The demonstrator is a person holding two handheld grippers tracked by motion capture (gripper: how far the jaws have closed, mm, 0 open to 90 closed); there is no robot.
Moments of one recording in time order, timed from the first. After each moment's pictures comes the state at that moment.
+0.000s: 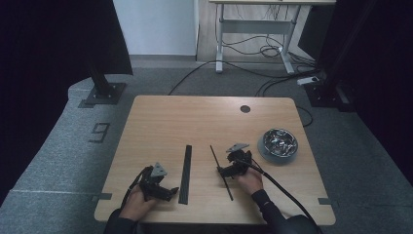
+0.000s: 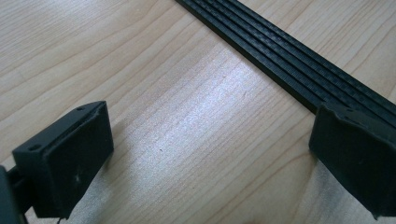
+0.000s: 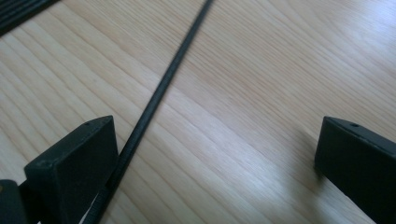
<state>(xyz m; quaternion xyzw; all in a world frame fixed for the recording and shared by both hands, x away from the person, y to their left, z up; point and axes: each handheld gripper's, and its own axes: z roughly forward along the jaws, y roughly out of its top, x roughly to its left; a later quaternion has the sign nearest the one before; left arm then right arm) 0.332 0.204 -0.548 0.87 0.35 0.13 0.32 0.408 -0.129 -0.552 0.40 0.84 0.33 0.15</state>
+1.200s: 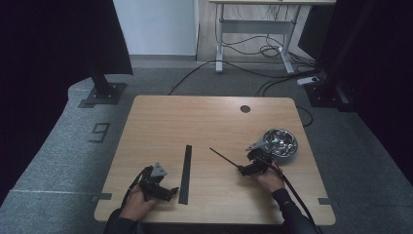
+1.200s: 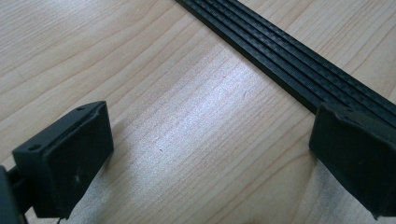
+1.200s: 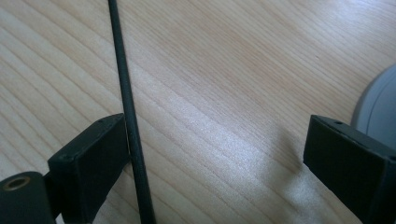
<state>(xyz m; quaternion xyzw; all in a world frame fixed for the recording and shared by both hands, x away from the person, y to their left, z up) 0.332 0.204 -0.548 0.87 0.34 0.13 0.33 0.408 -0.194 -0.542 0.42 0.85 0.28 0.17</state>
